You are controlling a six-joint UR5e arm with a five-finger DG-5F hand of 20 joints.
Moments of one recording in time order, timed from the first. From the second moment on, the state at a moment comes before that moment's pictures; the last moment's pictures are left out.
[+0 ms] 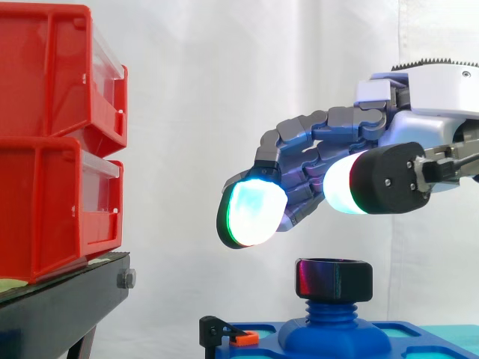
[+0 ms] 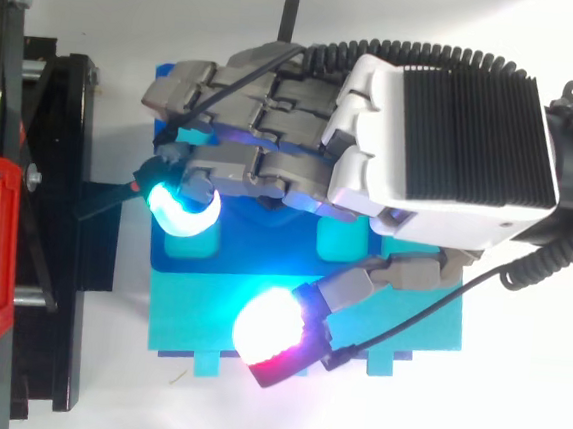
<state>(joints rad) 0.11 -2.15 -1.37 -2.65 -1.47 -1.18</state>
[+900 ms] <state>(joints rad) 0.08 -2.15 -1.37 -2.71 -1.49 -1.19</state>
